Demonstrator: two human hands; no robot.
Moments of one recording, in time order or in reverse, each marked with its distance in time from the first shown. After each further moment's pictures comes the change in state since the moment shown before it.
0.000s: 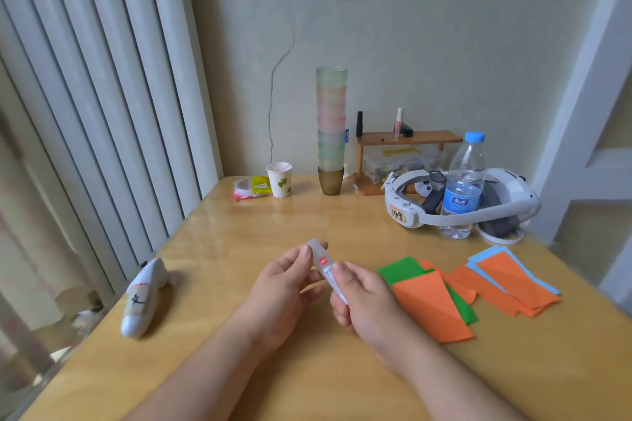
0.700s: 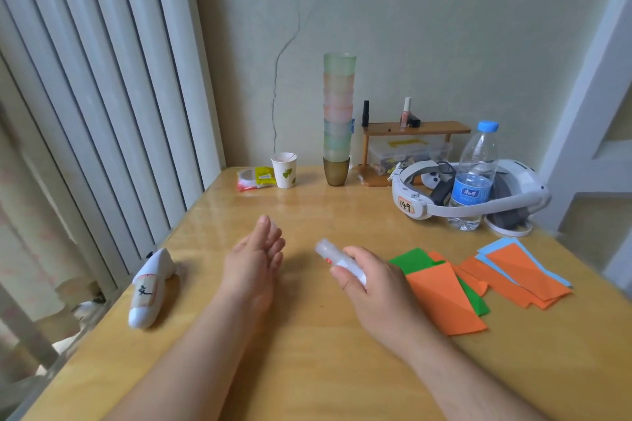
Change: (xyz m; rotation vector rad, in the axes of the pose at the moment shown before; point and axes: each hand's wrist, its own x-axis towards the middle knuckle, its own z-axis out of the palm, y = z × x) left_hand 0.037 0.012 -0.047 -0.218 0.444 0.042; right_hand 0.009 0.010 -0.009 -0.735 0.178 -0.325
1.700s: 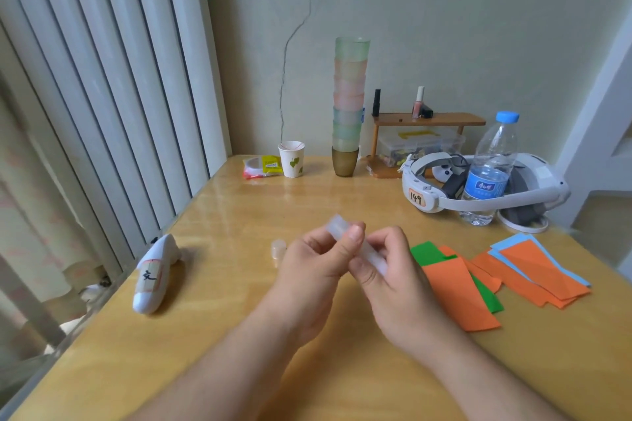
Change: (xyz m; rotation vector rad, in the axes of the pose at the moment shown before) left_hand -0.085 -0.006 0.041 0.180 -0.487 0.047; right_hand -0.011 -0.021 -0.012 0.333 -0.004 0.023
